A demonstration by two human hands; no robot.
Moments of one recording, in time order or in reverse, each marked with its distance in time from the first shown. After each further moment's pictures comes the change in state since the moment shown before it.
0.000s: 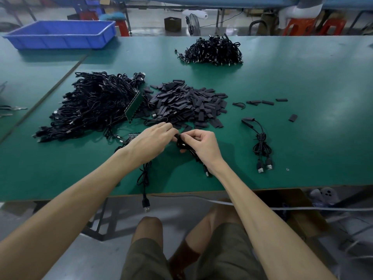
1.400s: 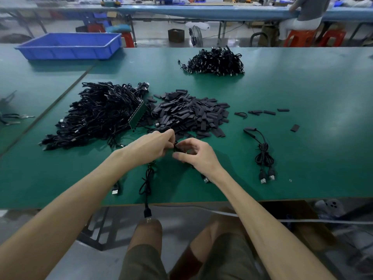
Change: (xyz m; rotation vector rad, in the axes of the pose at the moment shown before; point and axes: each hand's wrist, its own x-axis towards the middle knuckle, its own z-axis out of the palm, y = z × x) left_hand 0.013 -0.029 0.003 -0.209 -0.212 -0.324; right_hand 0.002 -0.003 0.001 -0.239 -0.165 -0.034
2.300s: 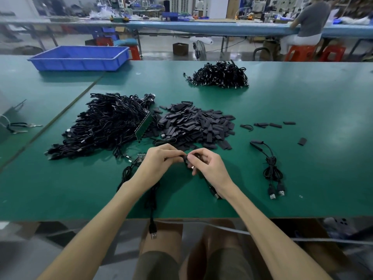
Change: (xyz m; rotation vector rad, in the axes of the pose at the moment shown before) left_hand -0.012 -0.009 0.042 -0.467 0.508 0.145; right_hand 0.001 0.000 -0.001 0.164 0.063 -0.030
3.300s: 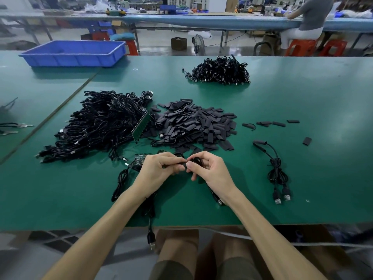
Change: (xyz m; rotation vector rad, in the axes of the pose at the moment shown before) left_hand -0.007 -0.002 0.007 -0.231 -0.009 -0.068; right_hand 0.001 0.007 -0.003 0.041 -0.034 -0.009
